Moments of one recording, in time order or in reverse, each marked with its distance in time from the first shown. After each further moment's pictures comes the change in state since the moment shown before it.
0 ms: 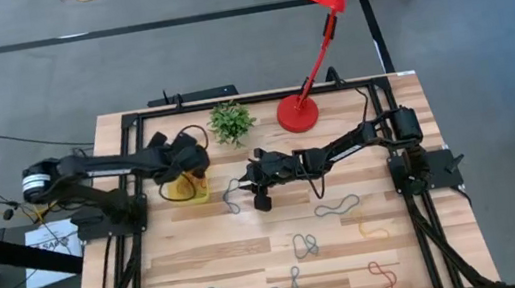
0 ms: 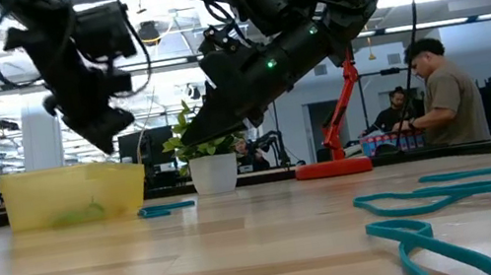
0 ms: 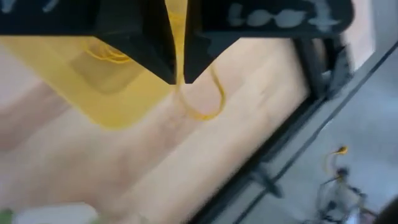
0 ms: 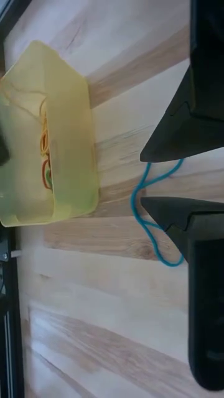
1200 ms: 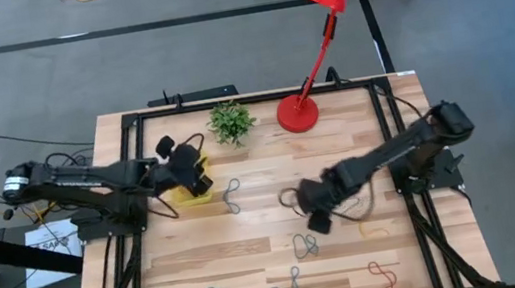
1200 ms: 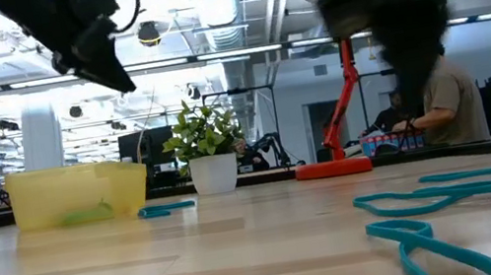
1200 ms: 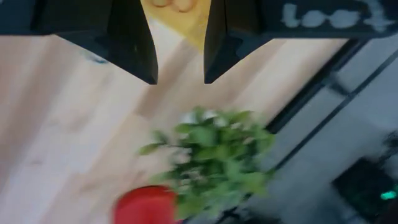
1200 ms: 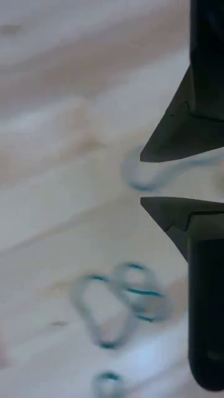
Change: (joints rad) left arm -0.283 -0.248 0.048 0.113 0.049 0.096; right arm 0.303 -0.355 -0.001 -1.208 0.003 0.685
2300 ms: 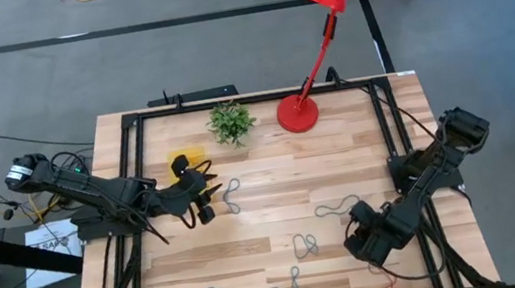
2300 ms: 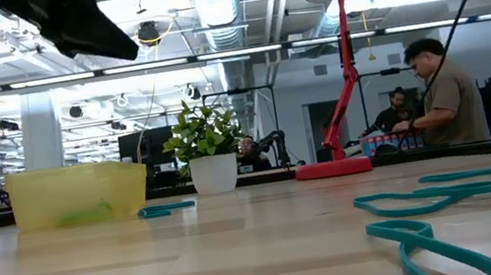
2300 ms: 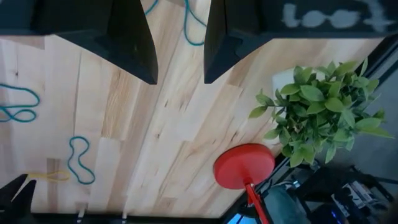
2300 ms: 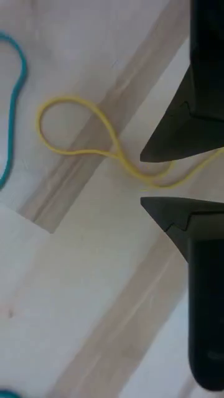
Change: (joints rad) left arm -0.256 0.003 -0.038 0.229 0.017 0.058; right arm 0.532 -0.037 -0.267 0.046 0.130 1.063
